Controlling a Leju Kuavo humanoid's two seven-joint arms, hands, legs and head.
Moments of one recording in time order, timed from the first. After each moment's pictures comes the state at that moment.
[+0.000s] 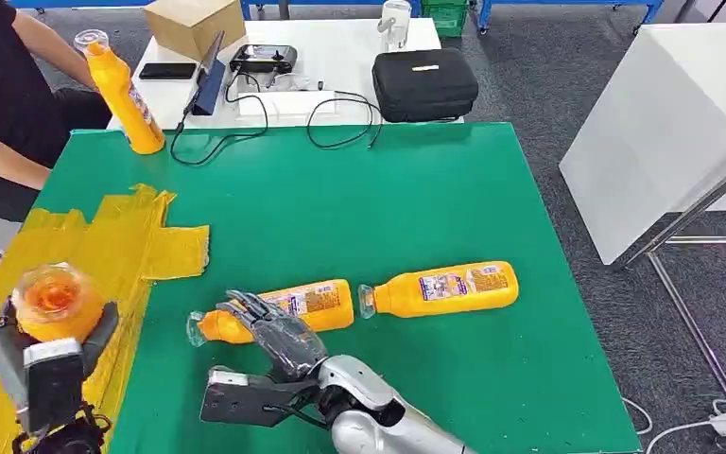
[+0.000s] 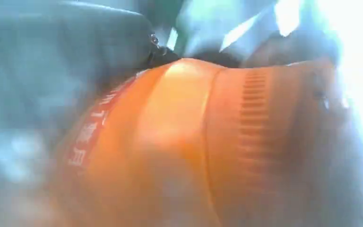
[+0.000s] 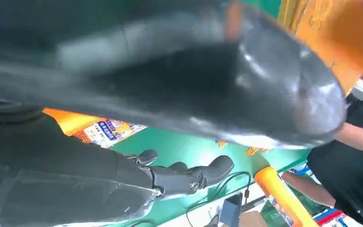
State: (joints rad) left arm 0.16 -0.12 0.28 -1.61 -0.87 0.67 -0.47; right arm -0.37 0.18 1.00 -1.13 0.52 -0.17 0.01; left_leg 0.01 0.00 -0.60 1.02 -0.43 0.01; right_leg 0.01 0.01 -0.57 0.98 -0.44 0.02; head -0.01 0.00
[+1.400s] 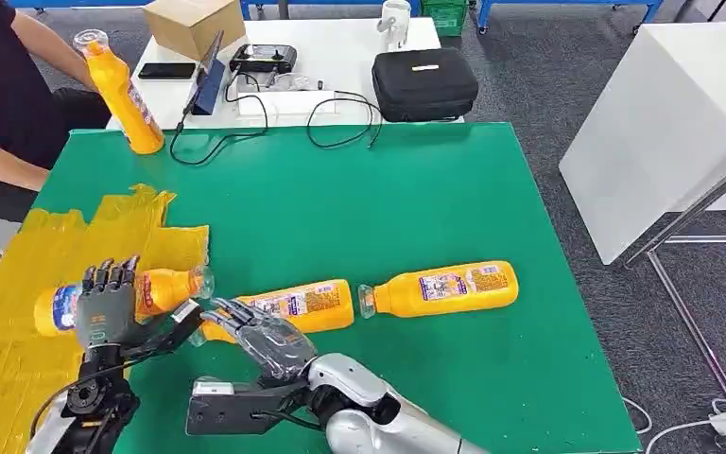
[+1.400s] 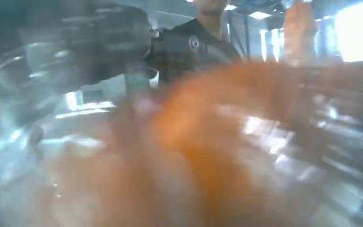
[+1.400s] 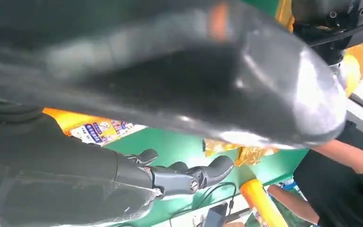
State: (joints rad) left arm -0.21 0.15 0.06 -0.78 -1.49 0.69 -0.03; right arm -0.41 0.18 1.05 -1.16 0.50 -0.10 0.04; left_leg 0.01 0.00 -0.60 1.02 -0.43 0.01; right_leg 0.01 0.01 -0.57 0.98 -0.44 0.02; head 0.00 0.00
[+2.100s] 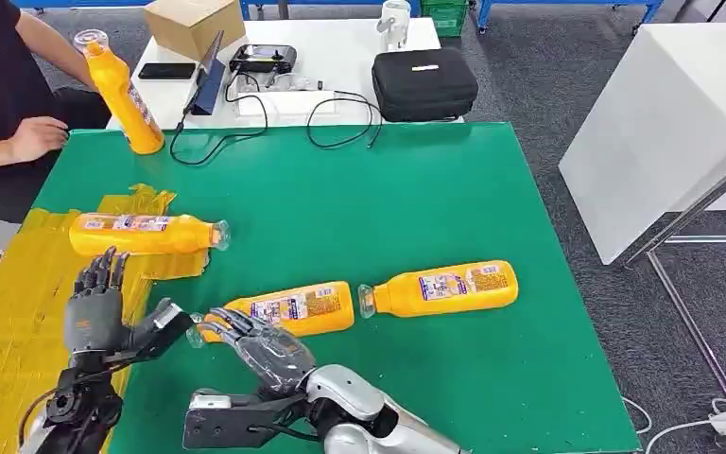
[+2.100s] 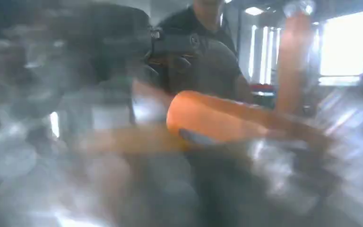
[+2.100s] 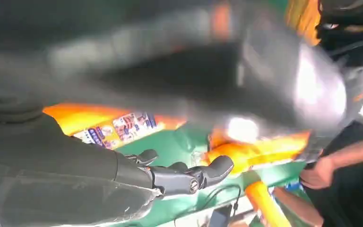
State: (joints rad) left arm -0.18 0.16 0.13 -0.84 -1.08 0.69 -0.37; right arm -0.37 0.18 1.07 -1.17 0.54 -0.14 0.06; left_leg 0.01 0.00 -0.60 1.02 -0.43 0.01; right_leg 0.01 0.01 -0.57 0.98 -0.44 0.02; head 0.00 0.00
